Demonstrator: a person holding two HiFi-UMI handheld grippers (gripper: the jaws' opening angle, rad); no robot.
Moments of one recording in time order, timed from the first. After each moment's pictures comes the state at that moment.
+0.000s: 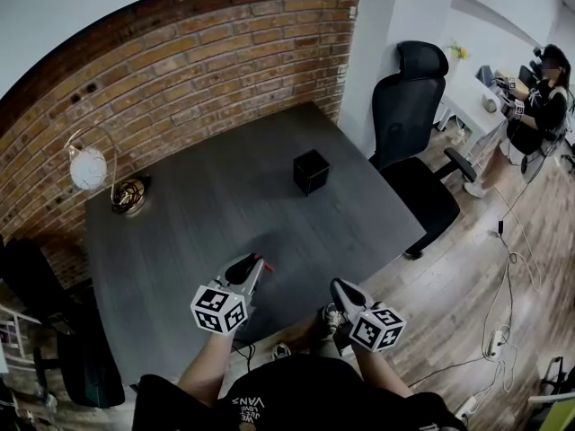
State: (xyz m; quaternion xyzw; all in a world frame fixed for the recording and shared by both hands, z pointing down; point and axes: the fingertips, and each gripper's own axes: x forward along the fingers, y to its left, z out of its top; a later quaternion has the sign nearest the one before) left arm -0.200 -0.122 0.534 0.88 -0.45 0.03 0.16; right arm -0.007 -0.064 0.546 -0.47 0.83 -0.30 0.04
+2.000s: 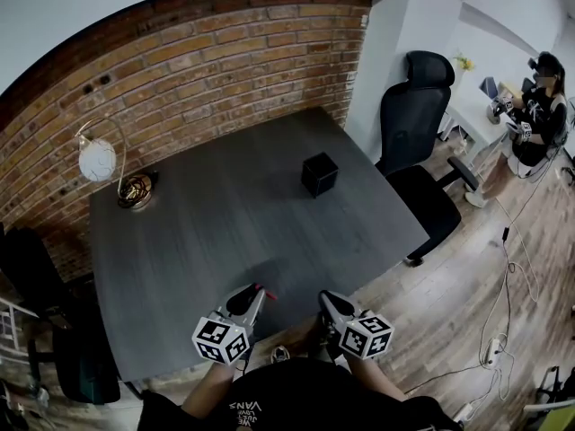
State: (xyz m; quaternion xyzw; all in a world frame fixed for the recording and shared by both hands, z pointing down) left arm -0.221 -0.046 0.551 0.87 -0.46 0.01 0.20; right arm -0.059 -0.038 0.564 -0.44 0.85 -0.31 -0.01
